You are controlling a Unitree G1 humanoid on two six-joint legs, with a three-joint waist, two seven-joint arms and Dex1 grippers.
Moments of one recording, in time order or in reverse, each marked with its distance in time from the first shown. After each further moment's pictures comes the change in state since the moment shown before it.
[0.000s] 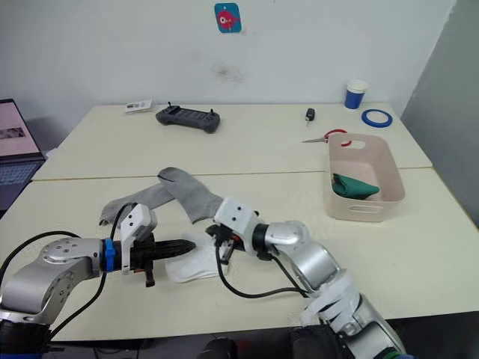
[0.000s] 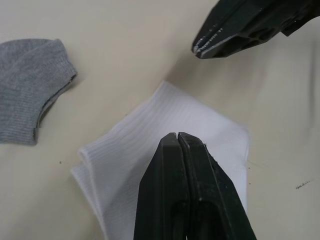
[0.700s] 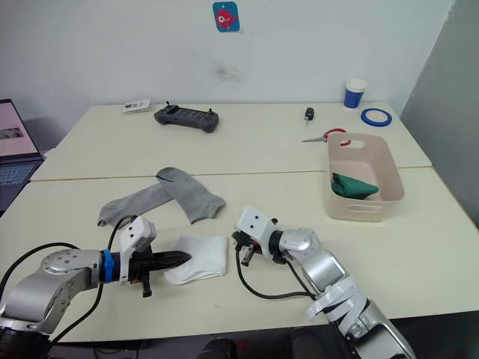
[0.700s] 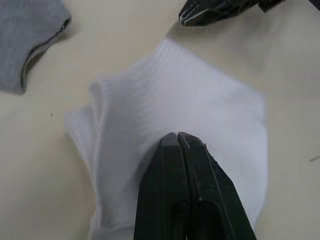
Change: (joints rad) left arm 0.023 -0.006 0.010 0.024 0.012 0.000 -0.005; right arm 0.069 -0.089 -0.027 0.031 -0.036 -0.122 0.051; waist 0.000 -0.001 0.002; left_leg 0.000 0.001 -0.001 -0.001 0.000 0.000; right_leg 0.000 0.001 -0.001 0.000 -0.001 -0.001
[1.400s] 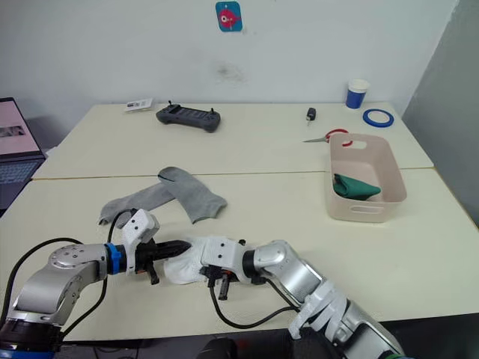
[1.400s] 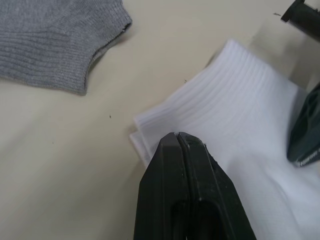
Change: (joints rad) left arm -0.008 -0.051 -0.006 0.101 0.108 -0.094 0.077; right arm 0.005 -0.010 0.182 0.042 -0.059 -0.025 0.114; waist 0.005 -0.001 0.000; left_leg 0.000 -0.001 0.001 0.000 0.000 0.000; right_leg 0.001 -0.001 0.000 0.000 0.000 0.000
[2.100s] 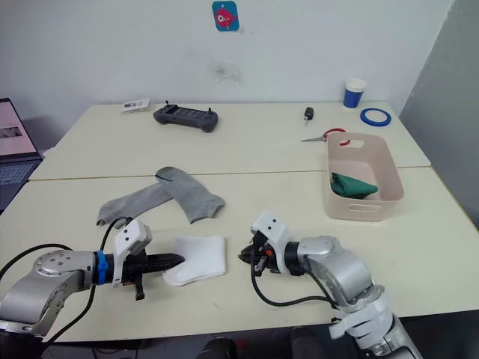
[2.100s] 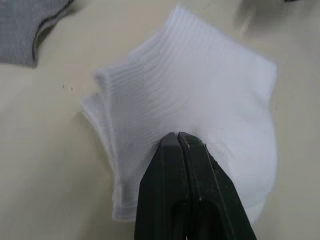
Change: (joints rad) left arm 0.070 0.080 0.014 -0.012 -0.015 -0.034 -0.111; right arm 0.070 -0.030 -0.374 -0.362 0.309 0.704 -0.103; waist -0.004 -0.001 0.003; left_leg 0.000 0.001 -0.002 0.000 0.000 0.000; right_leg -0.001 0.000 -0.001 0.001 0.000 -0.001
